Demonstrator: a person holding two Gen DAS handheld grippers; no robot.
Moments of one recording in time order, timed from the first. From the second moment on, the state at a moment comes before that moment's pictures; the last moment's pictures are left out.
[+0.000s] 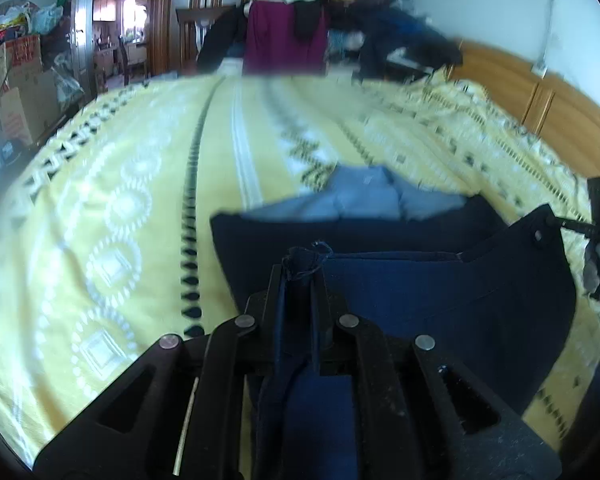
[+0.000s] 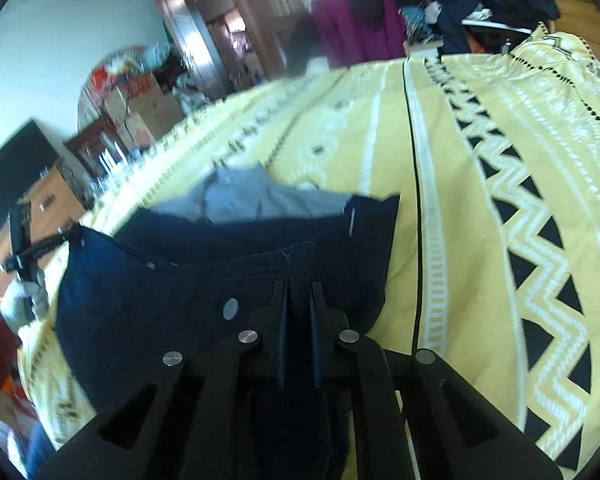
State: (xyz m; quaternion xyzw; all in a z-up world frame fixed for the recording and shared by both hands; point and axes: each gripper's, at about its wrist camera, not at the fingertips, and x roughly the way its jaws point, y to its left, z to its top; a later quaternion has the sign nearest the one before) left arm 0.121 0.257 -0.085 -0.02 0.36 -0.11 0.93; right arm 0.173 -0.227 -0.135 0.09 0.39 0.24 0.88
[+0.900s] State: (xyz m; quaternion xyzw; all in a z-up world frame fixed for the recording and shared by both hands) left arm 0.286 0.284 -0.179 -0.06 0.47 -0.04 0.88; right arm 0.356 -0.235 -0.223 0.11 0.47 0.20 0.85
